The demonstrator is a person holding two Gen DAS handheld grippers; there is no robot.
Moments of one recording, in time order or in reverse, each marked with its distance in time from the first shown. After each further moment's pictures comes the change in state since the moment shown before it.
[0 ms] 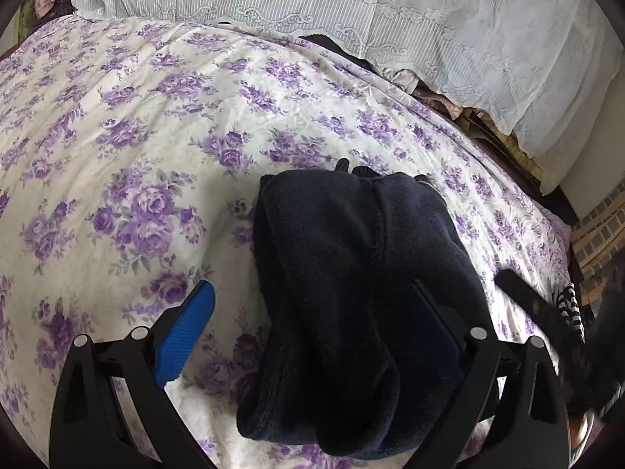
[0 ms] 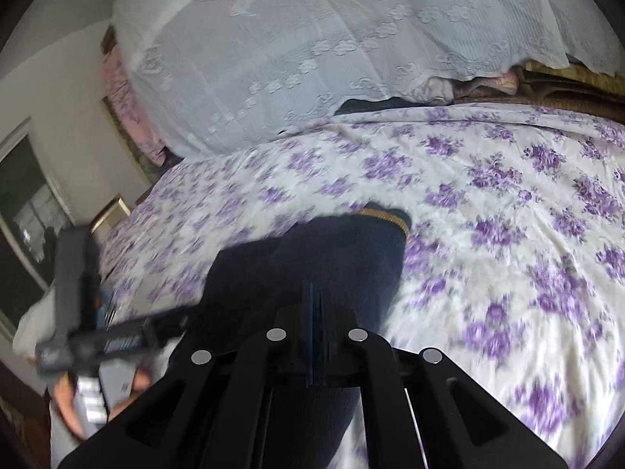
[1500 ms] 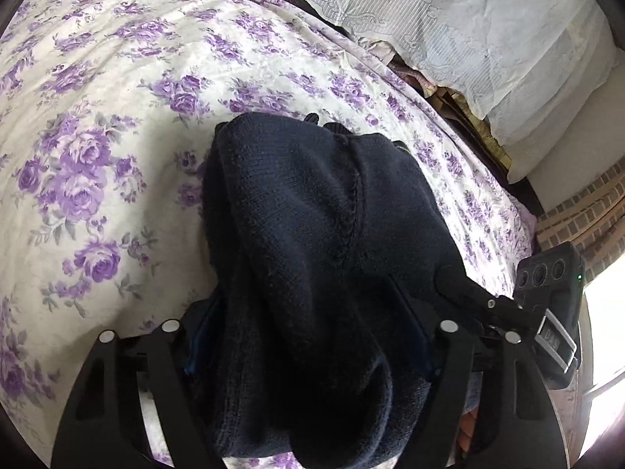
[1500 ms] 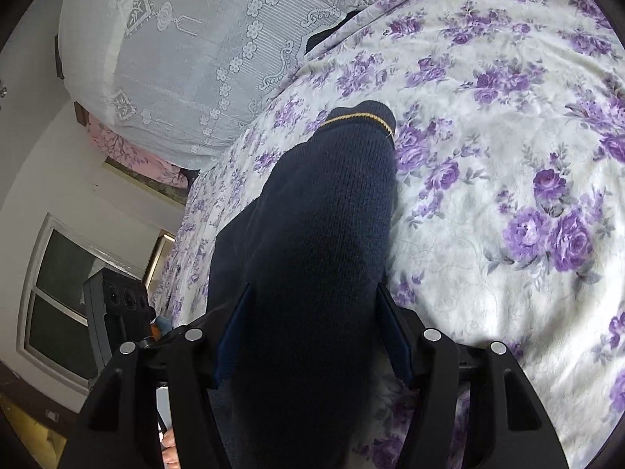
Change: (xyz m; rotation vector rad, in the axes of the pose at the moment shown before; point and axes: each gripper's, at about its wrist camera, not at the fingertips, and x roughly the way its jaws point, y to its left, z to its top) left arm 0.030 0.001 -0.008 -0.033 0.103 -0.196; right arm 0.058 -0.060 -0.025 0.396 0.124 0.247
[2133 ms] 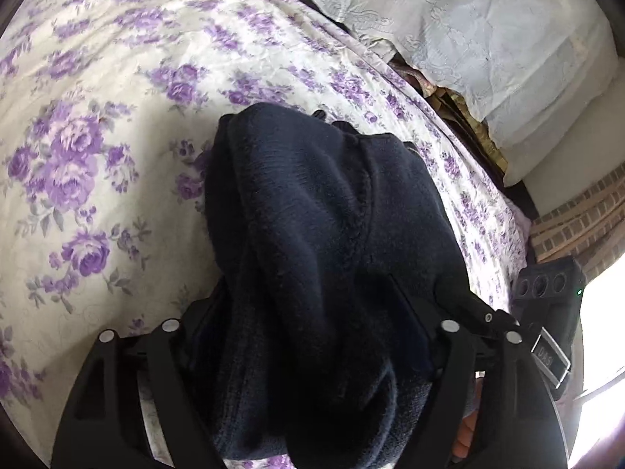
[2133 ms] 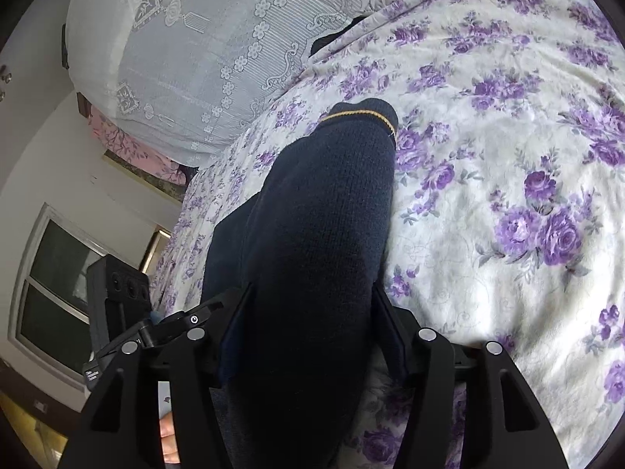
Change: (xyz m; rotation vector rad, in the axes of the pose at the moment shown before) left arm 0.005 -0.001 -0.001 -0.012 0.010 -0.019; right arm -0.004 0.001 -0.004 -0.051 -0.022 -0.024
